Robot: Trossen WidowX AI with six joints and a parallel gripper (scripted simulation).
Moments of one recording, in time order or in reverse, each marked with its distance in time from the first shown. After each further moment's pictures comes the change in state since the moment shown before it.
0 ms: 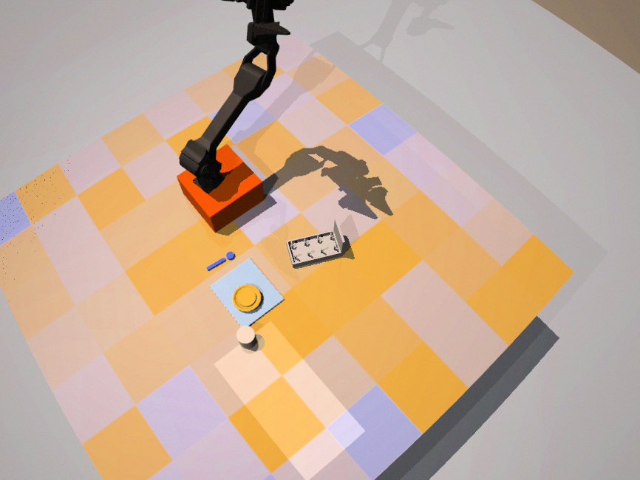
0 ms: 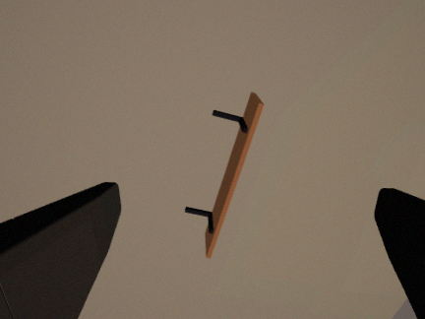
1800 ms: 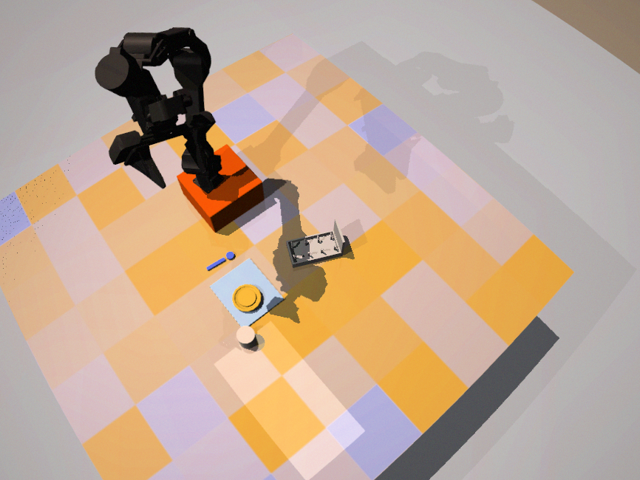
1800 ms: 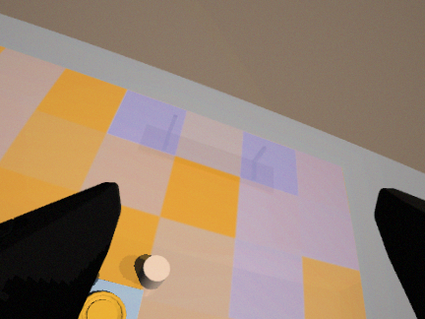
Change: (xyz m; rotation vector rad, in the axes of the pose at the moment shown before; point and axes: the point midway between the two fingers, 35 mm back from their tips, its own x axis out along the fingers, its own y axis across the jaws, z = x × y) arm 0.111 0.183 -0.269 1.361 0.372 0.486
